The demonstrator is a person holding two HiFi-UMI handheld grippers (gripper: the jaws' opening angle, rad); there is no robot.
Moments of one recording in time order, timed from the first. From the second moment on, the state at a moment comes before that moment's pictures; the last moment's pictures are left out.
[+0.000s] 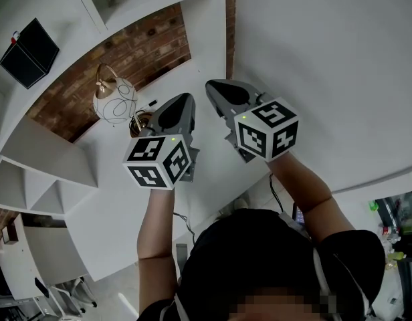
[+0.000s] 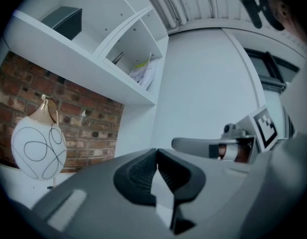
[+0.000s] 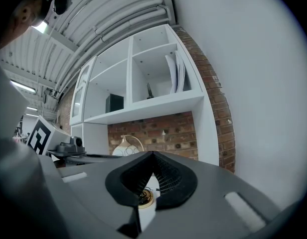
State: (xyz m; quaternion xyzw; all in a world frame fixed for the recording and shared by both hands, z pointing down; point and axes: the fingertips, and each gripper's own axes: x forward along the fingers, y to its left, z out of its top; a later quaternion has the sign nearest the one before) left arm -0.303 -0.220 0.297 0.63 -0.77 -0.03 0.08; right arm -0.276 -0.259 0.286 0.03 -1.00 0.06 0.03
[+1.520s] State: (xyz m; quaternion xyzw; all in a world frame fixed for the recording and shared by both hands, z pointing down) left arm -0.343 -0.266 0.187 0.61 -0.79 0.00 0.00; right arm -0.346 -0.345 0.143 0.04 -1.00 0.01 -0.07
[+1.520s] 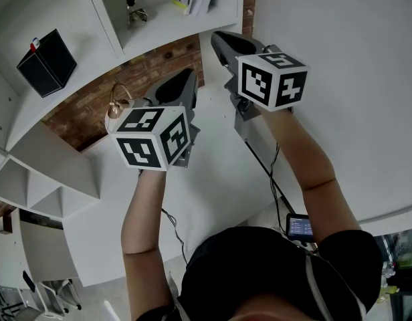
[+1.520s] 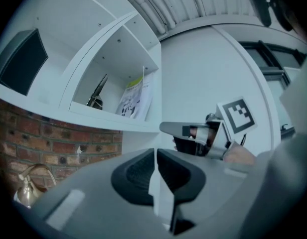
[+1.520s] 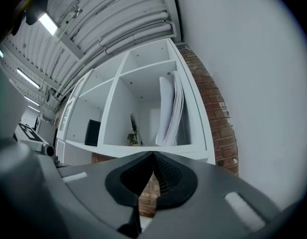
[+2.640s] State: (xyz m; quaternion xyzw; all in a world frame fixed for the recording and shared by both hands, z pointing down) left arm -0.370 -0.280 0.138 0.62 -0.78 0.01 -0.02; right arm -0.397 -0.378 0.064 0.09 -0.99 0.06 -0.10
